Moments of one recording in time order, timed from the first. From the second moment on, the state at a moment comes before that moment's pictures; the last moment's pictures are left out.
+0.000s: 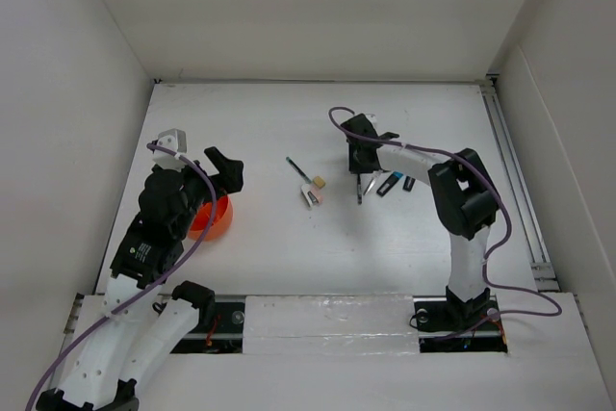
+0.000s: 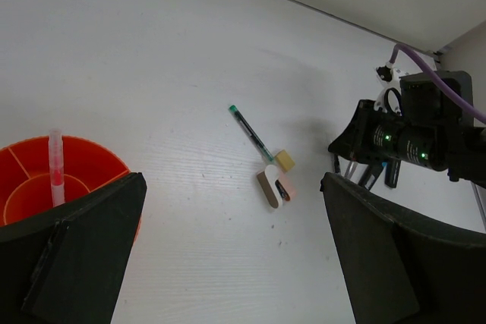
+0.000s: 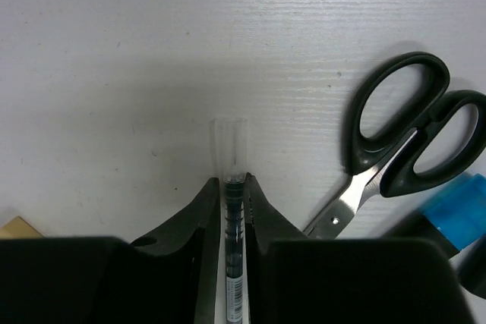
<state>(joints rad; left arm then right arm) -0.37 0.61 0.86 -0.52 -0.18 -0.51 0.54 2.01 1.39 -0.40 0.30 0.46</state>
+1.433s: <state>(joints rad) -0.37 0.57 0.83 -0.39 0.47 -0.41 0.99 1.36 1.00 0.54 0.01 0.70</state>
